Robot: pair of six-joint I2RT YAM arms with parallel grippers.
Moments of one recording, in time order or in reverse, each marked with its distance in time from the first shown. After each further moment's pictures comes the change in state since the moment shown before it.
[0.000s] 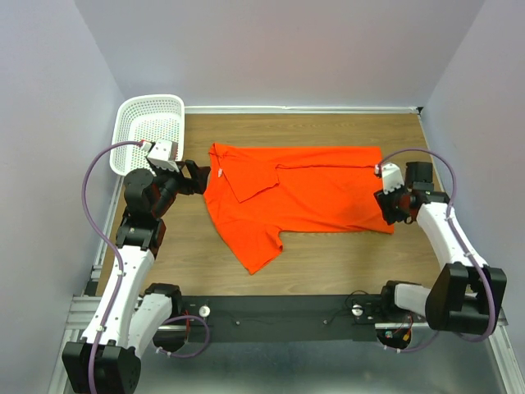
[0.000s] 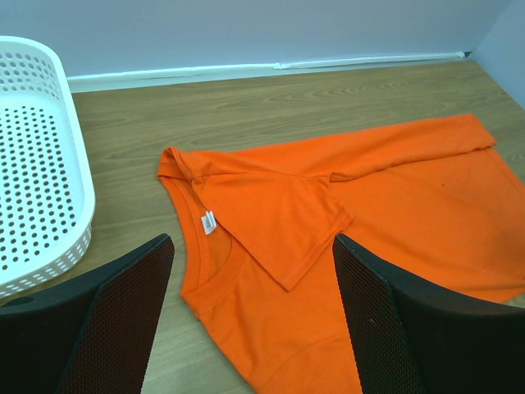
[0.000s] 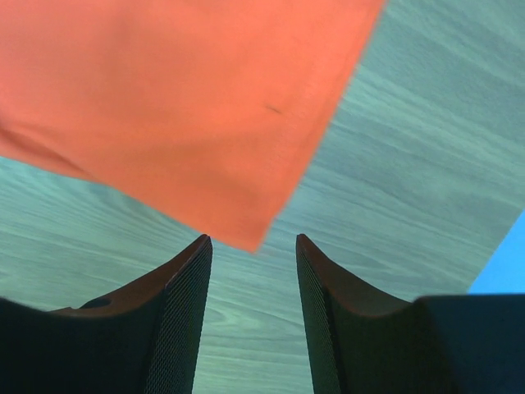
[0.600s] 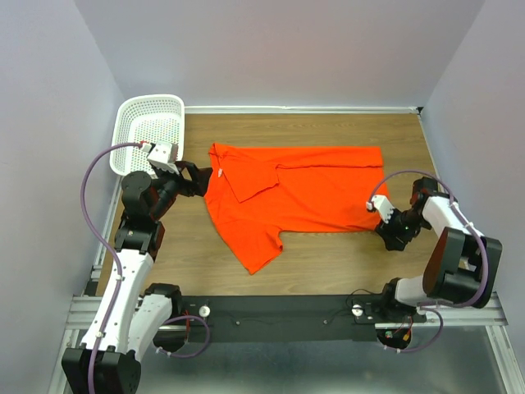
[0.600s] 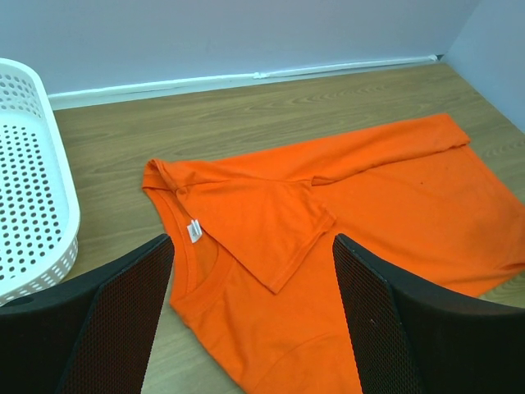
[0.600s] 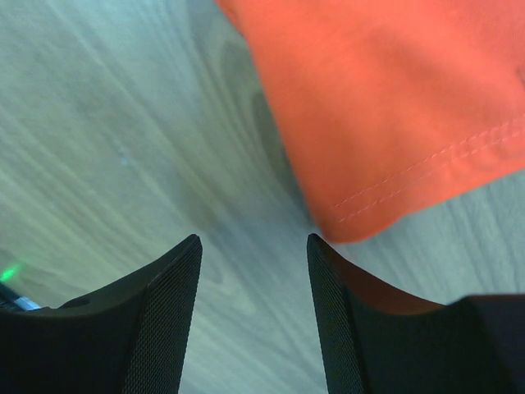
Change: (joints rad) left arm 0.000 -0.032 0.000 0.002 0.053 -0.001; right arm -0.208 0.188 -0.037 -0.256 -0.229 -0.758
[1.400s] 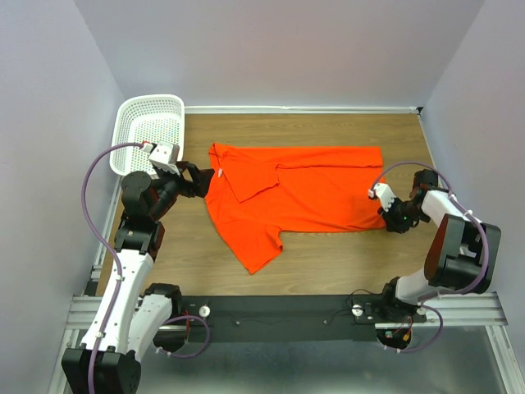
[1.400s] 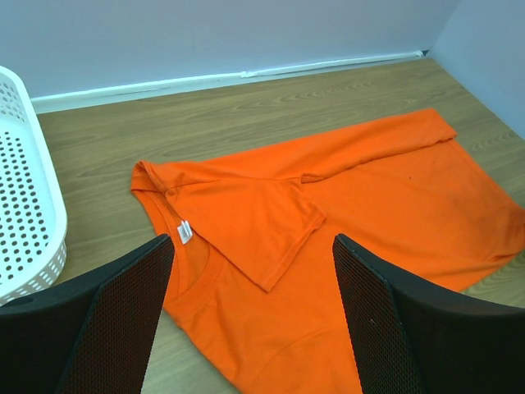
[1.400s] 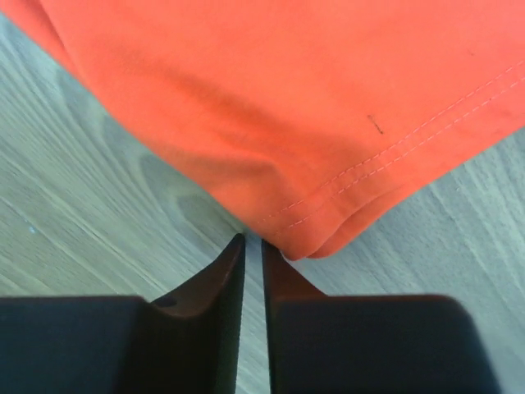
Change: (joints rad) left arm 0.000 -0.002 0.000 0.001 0.038 0.000; right arm 0.000 0.110 0.044 0.189 -0.038 0.074
